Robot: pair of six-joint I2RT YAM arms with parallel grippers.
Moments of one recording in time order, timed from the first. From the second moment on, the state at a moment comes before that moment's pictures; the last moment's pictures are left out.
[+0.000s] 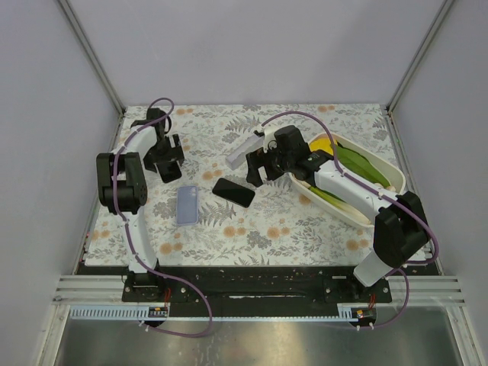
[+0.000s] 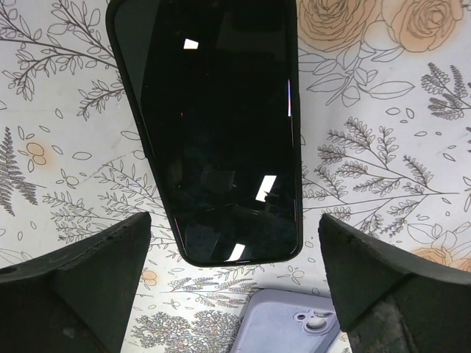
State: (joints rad) left arm 0.03 2.09 1.65 -0.81 -0.08 -0.28; right arm 0.63 1.60 1.26 -0.33 -0.24 0.12
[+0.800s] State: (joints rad) left arm 0.06 2.18 1.71 -0.85 -0.05 -0.32; right arm 0.63 1.61 1.26 -0.34 -0.28 0.18
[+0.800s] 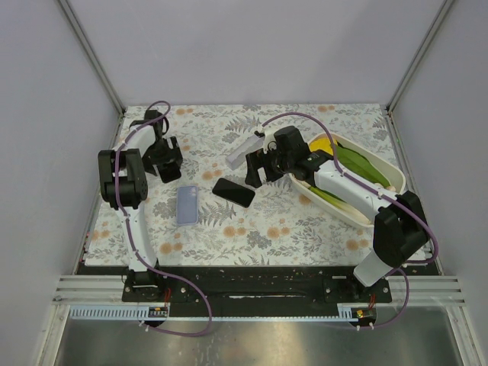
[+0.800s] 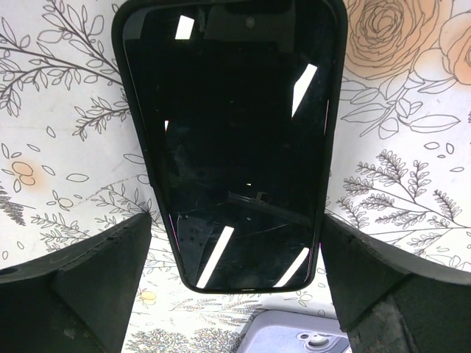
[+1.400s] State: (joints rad) left arm 0.07 2.23 1.78 -0.89 -0.02 -0.31; right arm 0.63 1.62 1.26 -0.34 -0.31 0.20
